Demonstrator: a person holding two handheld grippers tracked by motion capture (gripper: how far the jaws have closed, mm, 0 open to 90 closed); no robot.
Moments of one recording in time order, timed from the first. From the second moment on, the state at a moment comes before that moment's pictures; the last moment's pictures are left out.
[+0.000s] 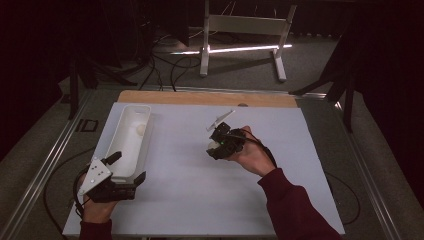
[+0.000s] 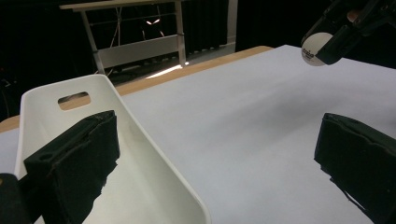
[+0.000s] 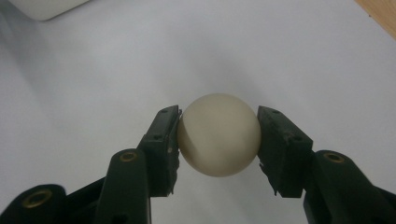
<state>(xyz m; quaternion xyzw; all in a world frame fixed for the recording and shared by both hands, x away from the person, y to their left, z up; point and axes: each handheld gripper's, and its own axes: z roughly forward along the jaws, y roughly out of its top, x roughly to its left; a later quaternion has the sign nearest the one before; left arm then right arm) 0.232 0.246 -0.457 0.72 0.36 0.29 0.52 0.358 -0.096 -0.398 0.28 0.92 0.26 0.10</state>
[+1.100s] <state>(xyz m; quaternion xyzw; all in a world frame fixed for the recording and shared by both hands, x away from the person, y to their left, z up) 0.232 0.247 -0.456 0.72 0.36 0.29 0.53 0.362 -0.076 -0.386 0.28 0.92 0.27 0.10</state>
